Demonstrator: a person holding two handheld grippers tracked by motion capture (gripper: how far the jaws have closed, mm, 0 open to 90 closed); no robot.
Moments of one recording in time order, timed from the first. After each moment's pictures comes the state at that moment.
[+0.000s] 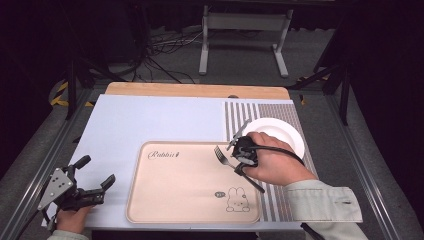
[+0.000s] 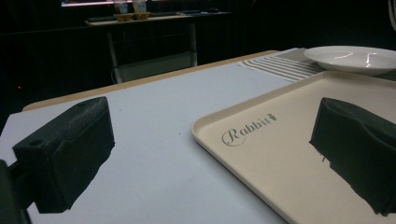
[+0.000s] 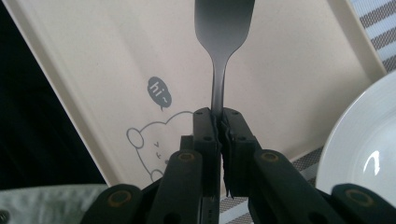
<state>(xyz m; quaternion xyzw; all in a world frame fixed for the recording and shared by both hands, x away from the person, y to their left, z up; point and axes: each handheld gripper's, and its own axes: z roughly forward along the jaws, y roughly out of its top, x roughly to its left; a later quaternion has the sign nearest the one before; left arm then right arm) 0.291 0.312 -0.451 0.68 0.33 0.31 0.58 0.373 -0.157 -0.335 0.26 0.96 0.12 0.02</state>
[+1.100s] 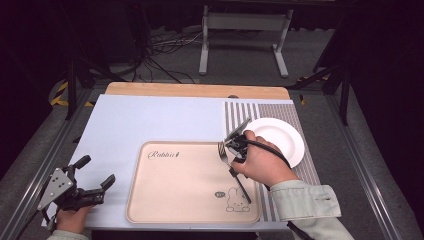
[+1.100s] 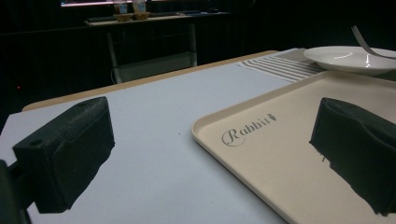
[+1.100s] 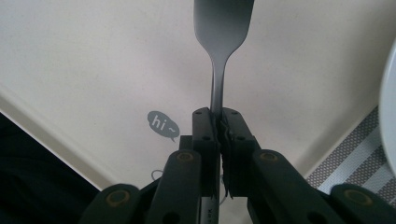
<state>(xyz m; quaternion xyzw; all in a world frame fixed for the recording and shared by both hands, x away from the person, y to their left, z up) 0.292 0.312 -0.451 0.68 0.33 0.31 0.58 0.389 -0.145 -0.361 0.47 0.87 0.10 -0.03</state>
